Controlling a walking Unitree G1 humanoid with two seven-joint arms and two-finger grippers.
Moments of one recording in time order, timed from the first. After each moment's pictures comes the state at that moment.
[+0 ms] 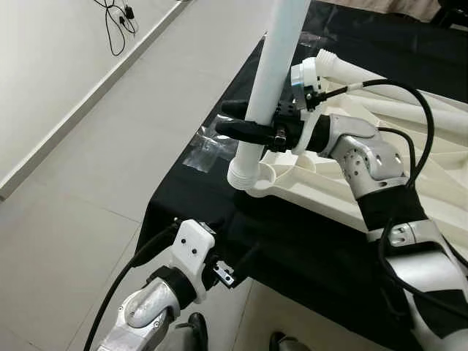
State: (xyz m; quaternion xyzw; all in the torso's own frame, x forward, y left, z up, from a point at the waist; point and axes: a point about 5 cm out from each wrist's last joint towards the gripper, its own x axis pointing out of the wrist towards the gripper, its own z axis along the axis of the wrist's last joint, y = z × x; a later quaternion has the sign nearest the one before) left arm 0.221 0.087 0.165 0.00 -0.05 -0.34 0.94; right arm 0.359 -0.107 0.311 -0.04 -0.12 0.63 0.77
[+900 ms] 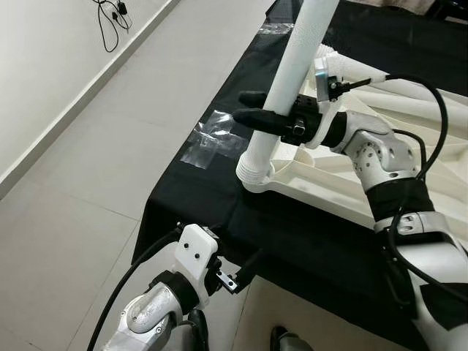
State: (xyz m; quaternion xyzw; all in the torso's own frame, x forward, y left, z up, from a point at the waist) left arm 0.216 0.084 0.161 0.00 -0.04 -0.34 0.94; right arm 0.369 -0.134 0.310 0.01 -0.13 0.61 0.78
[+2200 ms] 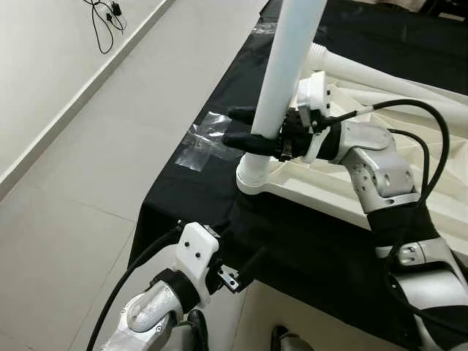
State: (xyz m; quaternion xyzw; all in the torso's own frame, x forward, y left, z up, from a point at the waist) left arm 0.216 0.083 0.166 0.00 -0.05 -0.35 0.93; right arm 0.339 -0.110 0.306 -0.18 -0.15 0.62 0.75
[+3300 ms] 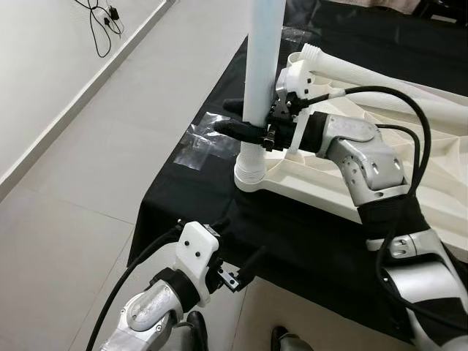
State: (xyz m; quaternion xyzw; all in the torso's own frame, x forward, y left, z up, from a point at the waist) left arm 0.217 0.083 0.167 0.00 -0.05 -0.35 0.93; right arm 0.357 -0.103 0.304 -0.10 -0.11 0.49 0.86
